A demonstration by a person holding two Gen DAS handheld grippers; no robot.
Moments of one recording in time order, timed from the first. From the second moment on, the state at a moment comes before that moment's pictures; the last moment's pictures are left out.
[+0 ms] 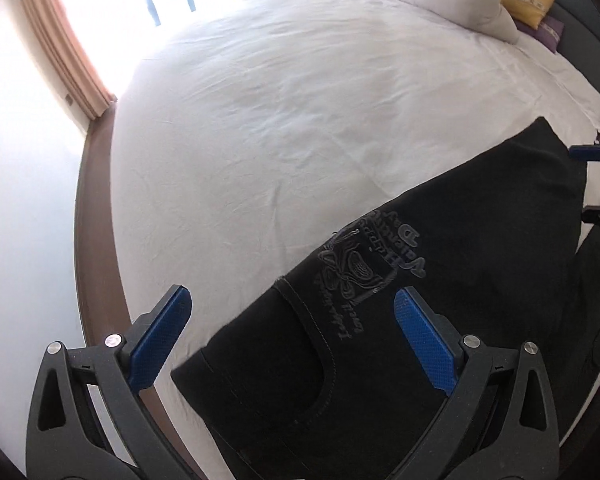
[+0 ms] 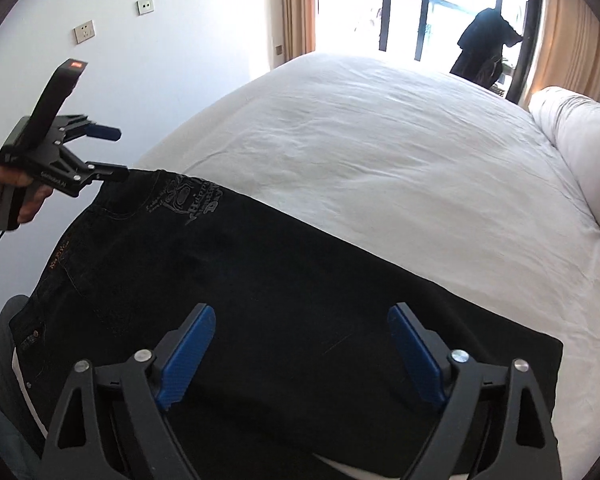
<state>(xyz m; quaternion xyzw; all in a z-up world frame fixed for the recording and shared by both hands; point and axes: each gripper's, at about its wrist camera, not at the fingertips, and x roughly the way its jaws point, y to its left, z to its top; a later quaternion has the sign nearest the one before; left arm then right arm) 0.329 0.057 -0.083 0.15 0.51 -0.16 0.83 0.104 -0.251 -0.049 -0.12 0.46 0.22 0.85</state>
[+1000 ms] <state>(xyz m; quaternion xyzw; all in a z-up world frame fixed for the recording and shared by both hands) 0.346 0.061 -0.139 0.22 0.56 -0.25 0.76 0.208 -0.199 -0.101 -0.20 0.52 0.33 0.77</state>
